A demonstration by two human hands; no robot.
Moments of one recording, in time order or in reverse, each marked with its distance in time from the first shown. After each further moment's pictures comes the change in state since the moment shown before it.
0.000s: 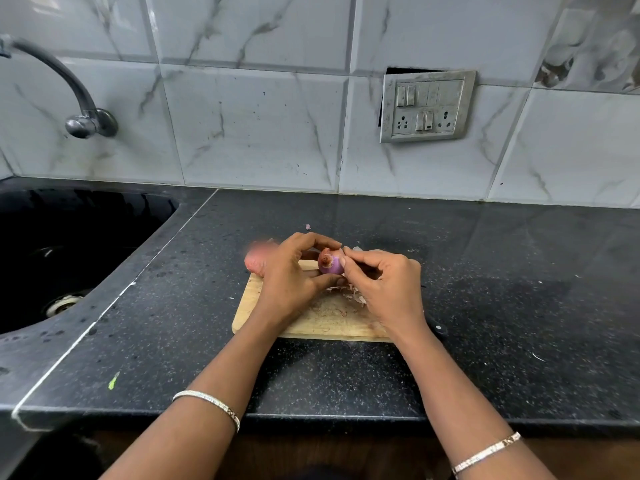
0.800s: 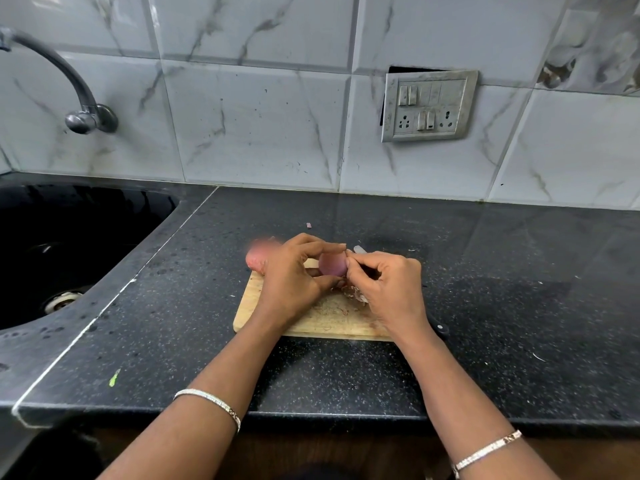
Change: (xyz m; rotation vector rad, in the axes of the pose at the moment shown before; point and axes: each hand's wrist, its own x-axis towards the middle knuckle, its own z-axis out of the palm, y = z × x) left_hand -0.002 -0.001 -0.001 0.108 0.003 0.053; right_hand 0.000 0.003 0.001 -0.086 -0.020 -0.091
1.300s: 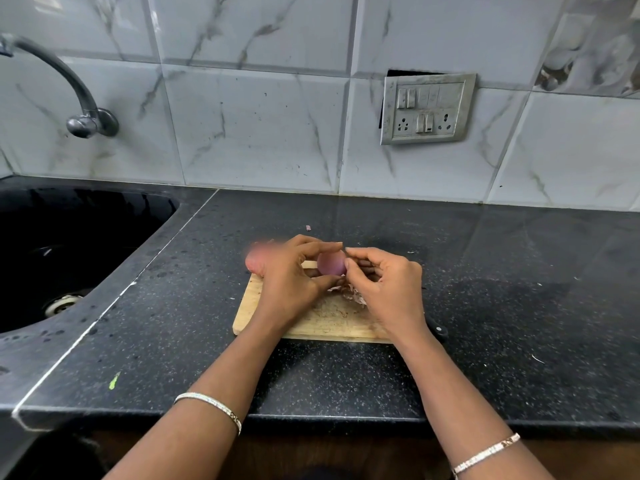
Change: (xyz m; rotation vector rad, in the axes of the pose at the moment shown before) left_hand 0.001 -0.004 0.003 -0.055 0.016 -0.043; right_hand 0.000 -0.003 -0.001 0.078 -0.007 0.114
